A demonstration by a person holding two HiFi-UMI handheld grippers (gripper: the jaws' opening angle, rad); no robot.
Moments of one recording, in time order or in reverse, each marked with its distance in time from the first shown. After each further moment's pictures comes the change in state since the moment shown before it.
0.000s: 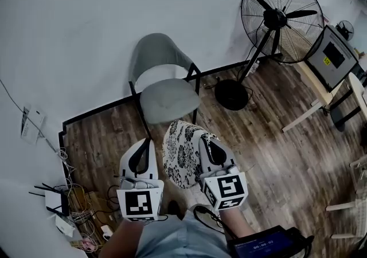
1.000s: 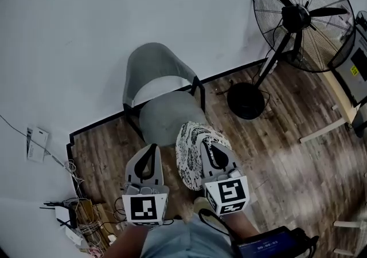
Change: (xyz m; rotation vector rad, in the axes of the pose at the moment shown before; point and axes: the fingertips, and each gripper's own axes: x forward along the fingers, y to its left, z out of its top) left arm 0.239 -0.027 -0.018 0.038 0.119 0.017; right arm 0.172 -0.164 -0.009 0.067 0.061 0.076
